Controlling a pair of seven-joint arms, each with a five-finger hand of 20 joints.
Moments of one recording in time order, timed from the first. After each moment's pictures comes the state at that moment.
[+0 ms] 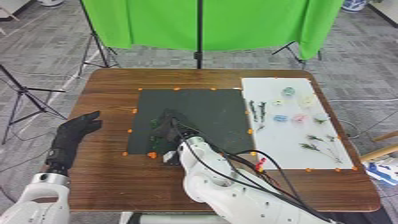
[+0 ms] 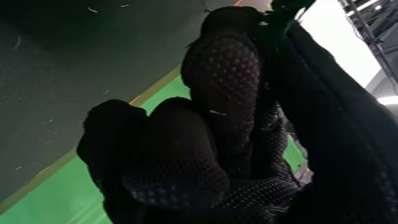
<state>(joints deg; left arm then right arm) 120.6 -55.7 -97.6 -109.7 62.6 10.8 10.3 -66.5 -76.4 29.3 -89.9 -117.3 15.2 29.0</state>
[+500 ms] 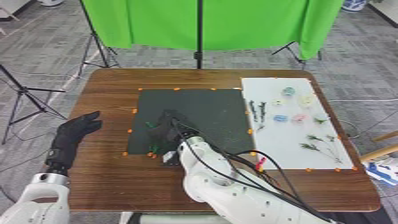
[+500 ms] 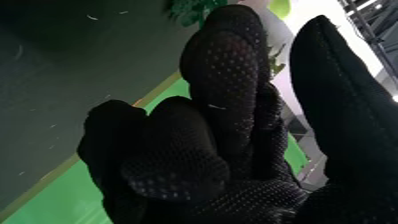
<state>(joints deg) 120.6 -55.9 -97.7 -109.7 62.7 10.8 10.1 -66.5 -76.3 29.4 -90.0 -116.1 15.1 28.8</state>
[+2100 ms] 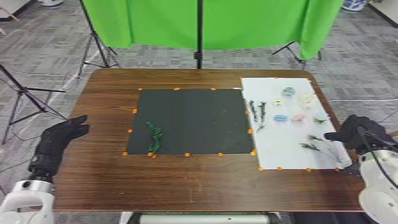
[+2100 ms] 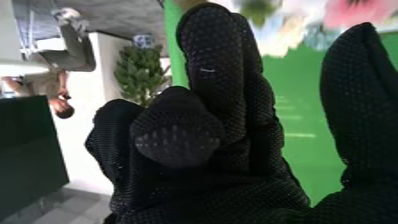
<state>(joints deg) 126.3 -56.7 -103.9 -112.8 63.4 10.3 8.4 -119.2 -36.3 94.6 -113.2 -125.0 5.4 33.9</state>
